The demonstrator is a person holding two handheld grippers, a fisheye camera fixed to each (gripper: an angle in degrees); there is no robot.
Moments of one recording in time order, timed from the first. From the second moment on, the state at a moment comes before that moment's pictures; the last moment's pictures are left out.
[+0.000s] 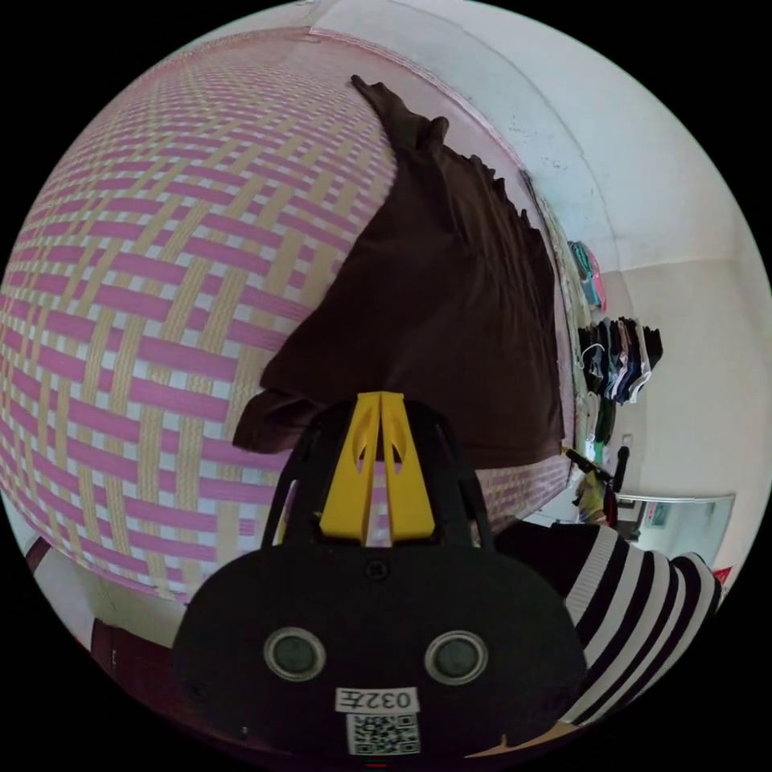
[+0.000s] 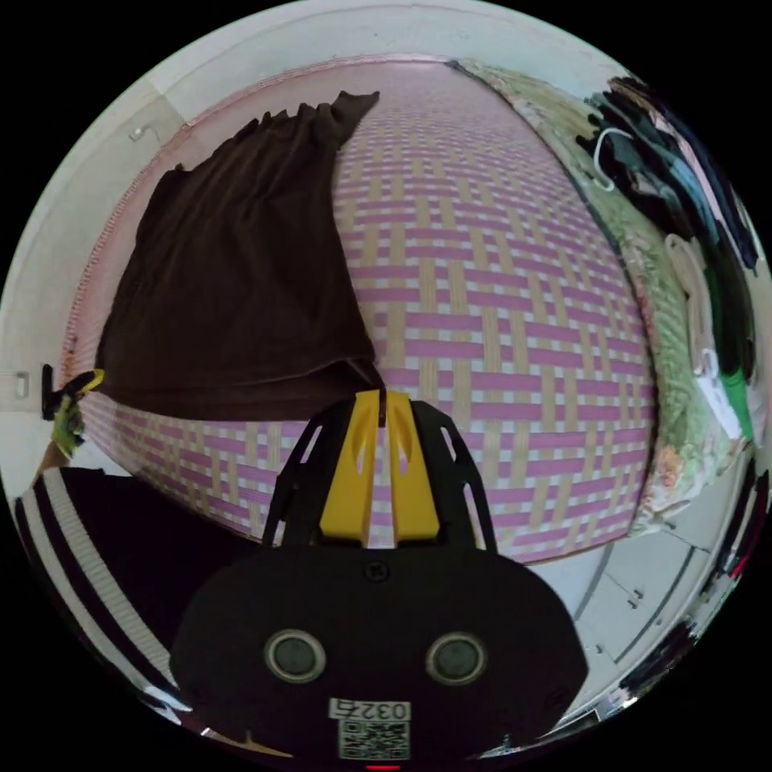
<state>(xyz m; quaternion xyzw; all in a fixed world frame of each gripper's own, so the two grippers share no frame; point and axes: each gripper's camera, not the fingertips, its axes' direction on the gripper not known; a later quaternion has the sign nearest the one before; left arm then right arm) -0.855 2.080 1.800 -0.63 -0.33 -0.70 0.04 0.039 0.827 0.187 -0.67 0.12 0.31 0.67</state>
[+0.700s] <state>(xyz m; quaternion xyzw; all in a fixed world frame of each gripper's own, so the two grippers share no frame) -0.888 2.102 1.815 -0.72 -0.29 -0.62 0.02 0.004 0.810 0.235 -0.66 0.06 0.30 0.68</state>
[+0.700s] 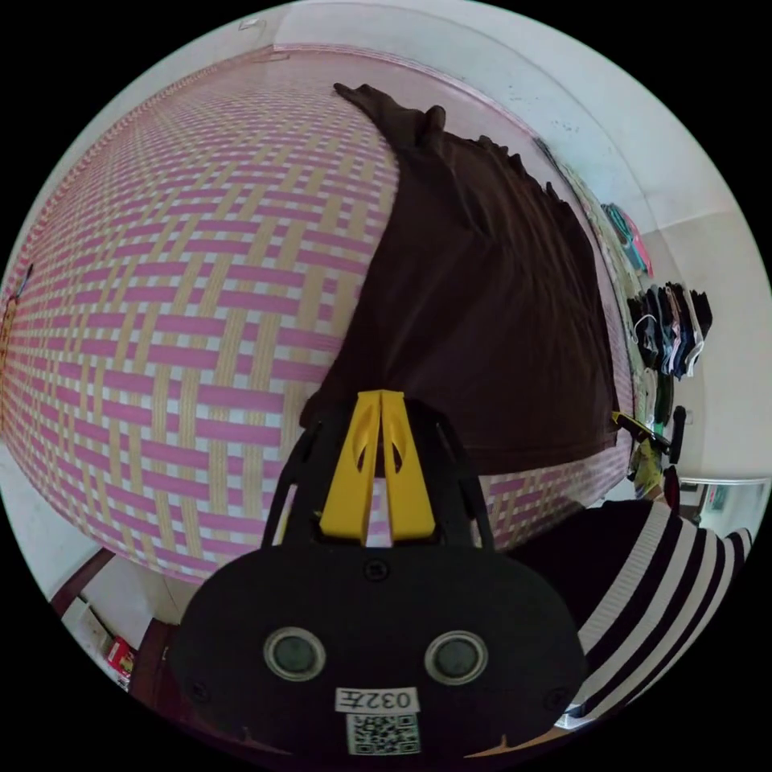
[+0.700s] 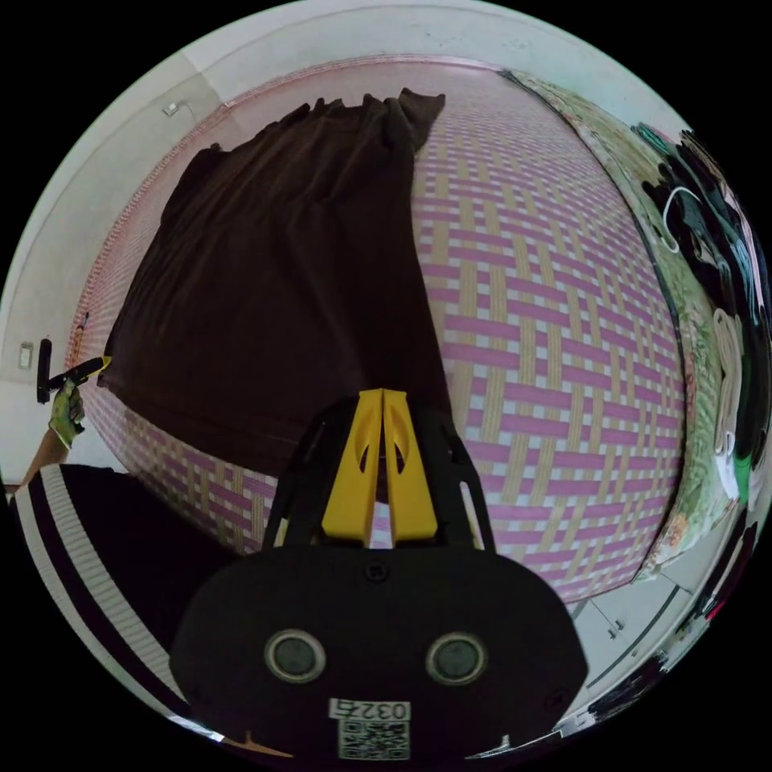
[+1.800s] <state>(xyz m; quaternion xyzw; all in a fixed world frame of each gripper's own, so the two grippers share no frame) -0.957 2.167 1.877 -0.54 -0.11 -0.82 0.17 -0.039 0.629 0.114 -0.57 0.08 0.39 0.72</state>
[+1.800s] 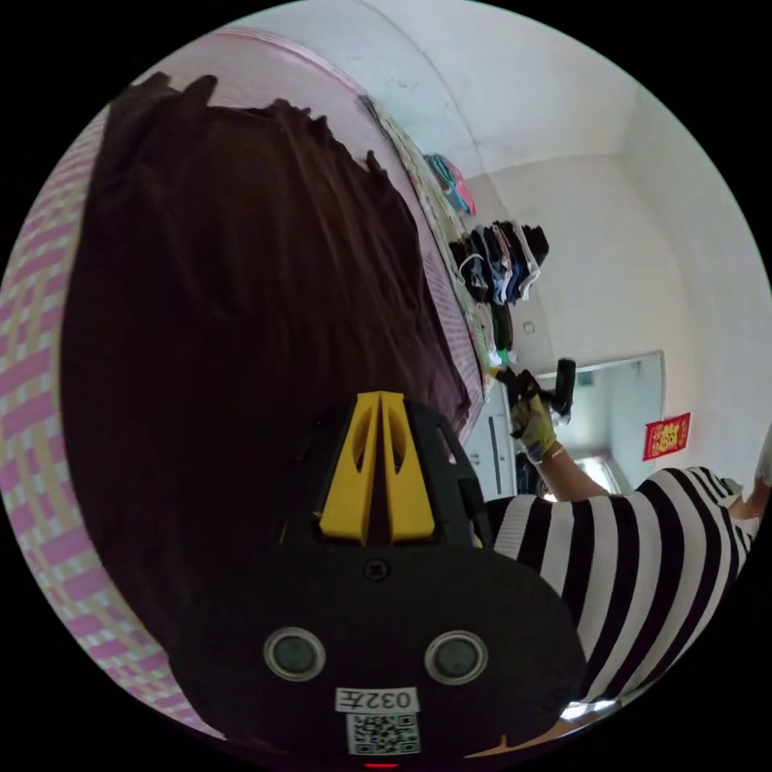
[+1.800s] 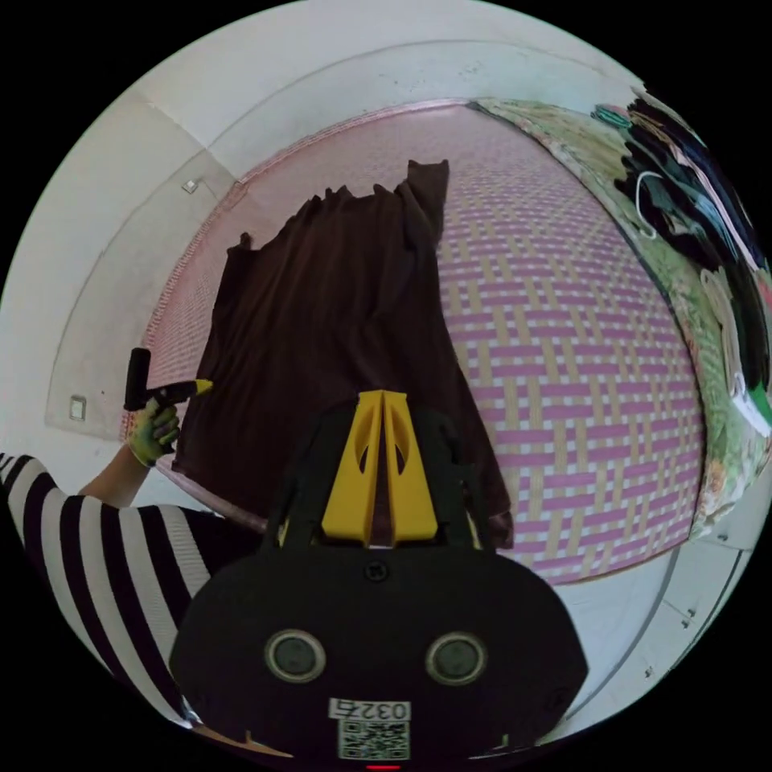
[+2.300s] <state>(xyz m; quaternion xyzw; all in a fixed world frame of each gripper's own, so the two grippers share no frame) -0.956 2.302 2.008 -0.60 -0.05 -0.79 0.08 0.224 0.667 0.332 -0.50 -0.03 0.39 0.77</state>
